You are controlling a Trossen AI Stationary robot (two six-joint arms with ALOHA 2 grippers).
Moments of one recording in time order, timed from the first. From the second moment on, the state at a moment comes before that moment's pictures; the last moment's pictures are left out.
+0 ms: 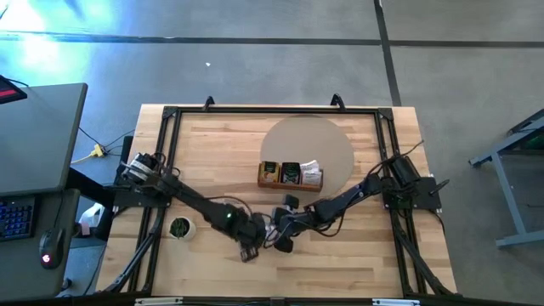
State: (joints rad) left arm -0.45 1.88 1.20 -0.53 -0.03 -0.82; right arm 0.33 2.02 1.12 0.11 0.30 0.47
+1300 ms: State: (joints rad) left arm -0.47 1.89 1.22 -0.46 -0.11 -0.68; right arm 0.39 2.03 1.12 0.08 0.30 0.54
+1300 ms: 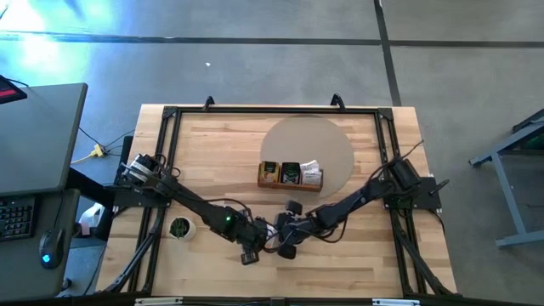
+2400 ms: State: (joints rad) left arm -0.47 1.89 1.22 -0.58 -0.25 -0.72; right arm 0.39 1.95 1.11 -0.09 0.38 0.44
